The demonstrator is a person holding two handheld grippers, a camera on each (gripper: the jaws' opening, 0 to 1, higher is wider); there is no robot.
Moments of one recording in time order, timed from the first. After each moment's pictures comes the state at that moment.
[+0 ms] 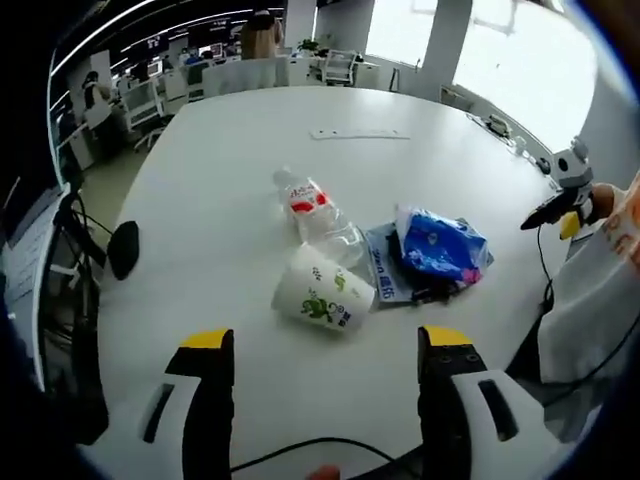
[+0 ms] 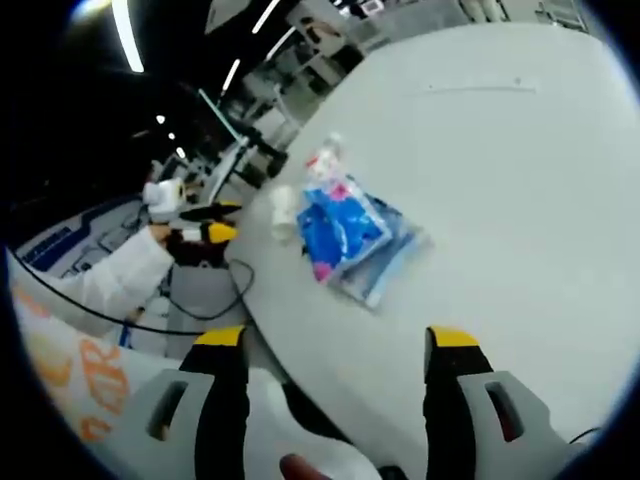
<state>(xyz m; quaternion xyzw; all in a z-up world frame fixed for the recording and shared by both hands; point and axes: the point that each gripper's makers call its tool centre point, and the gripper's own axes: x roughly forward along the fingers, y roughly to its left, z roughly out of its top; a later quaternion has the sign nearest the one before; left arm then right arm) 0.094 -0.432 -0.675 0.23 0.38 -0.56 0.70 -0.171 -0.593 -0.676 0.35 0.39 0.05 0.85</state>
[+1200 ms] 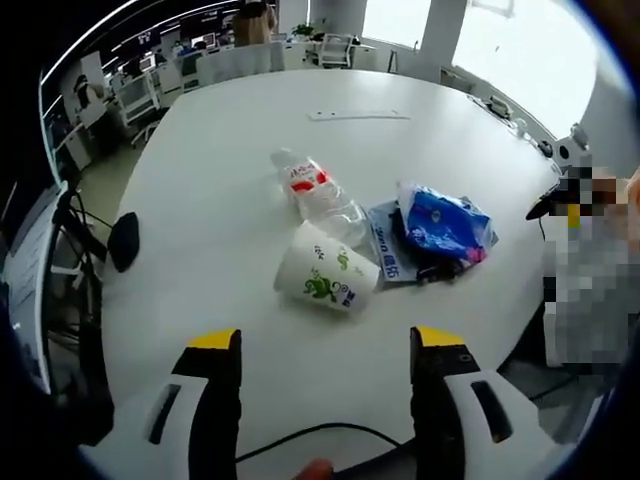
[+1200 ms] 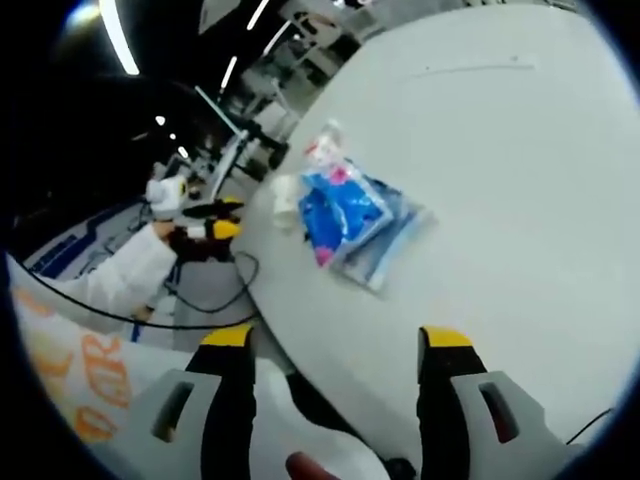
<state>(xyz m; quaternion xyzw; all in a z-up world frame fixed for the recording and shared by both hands) 0.093 -0.419 -0.685 0.26 0.39 -0.56 0.69 -0.180 -0.584 -0.684 0.38 0.40 0.06 0.83</state>
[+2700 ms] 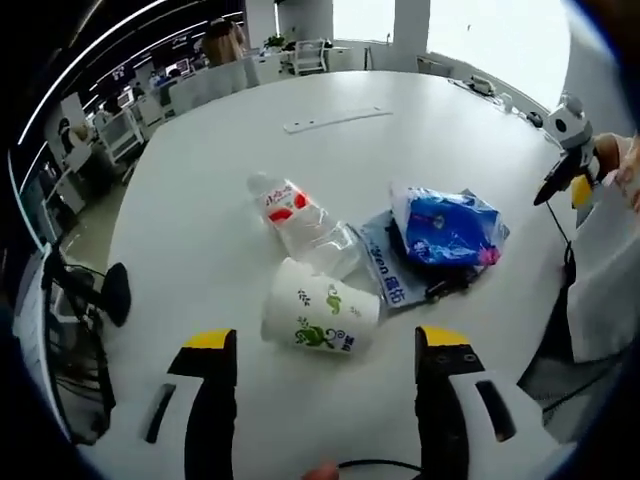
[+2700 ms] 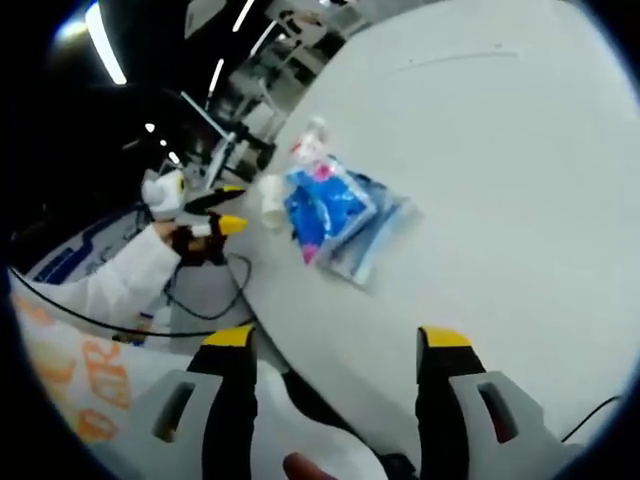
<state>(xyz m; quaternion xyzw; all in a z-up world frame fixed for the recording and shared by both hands) 0.095 -0.463 -0.698 0.32 0.33 -0.59 0.67 -0.186 -0.591 -0.694 0.39 0.41 0.05 0.82</state>
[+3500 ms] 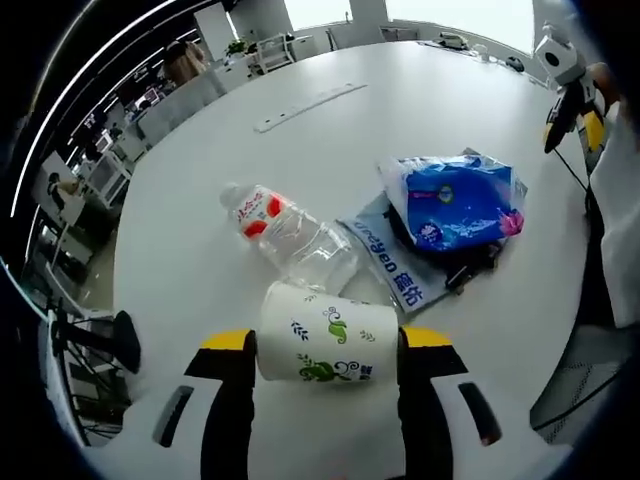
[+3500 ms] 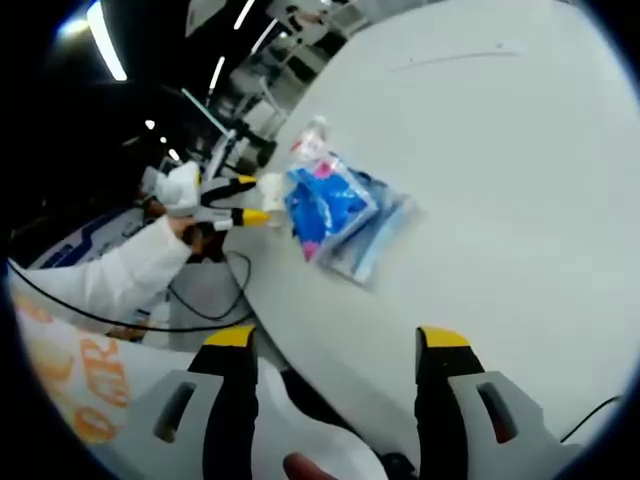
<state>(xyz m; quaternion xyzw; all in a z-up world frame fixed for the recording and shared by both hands) 0.098 -0.483 -0.723 0.41 0.27 -0.59 0.64 -0.187 -0.588 -0.693 0.39 0.42 0.05 0.82</state>
